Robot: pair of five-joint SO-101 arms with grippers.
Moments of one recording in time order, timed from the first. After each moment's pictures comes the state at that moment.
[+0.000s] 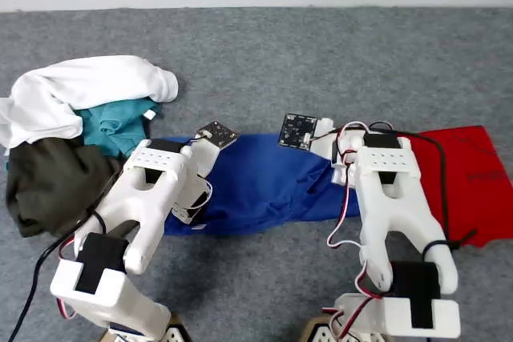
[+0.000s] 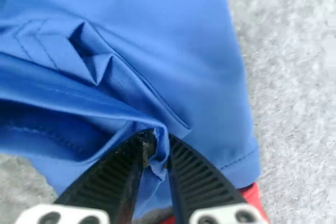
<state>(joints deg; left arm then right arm) 7.0 11.6 33.8 67.7 -19.9 -1.4 -5.0 34.1 47.3 74.0</state>
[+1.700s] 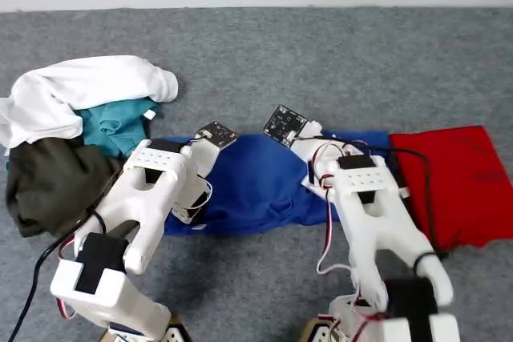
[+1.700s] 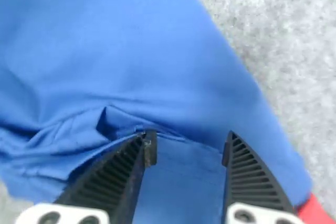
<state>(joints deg) 7.0 11.6 33.8 67.7 -19.9 -9.7 -8.8 45.2 36.2 48.3</state>
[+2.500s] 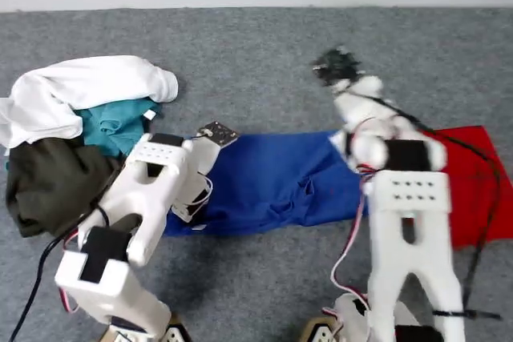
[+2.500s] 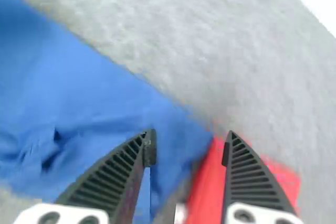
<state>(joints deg) 6.9 11.6 29.9 74.1 -20.1 -0.6 -28.5 25.2 64.6 34.2</state>
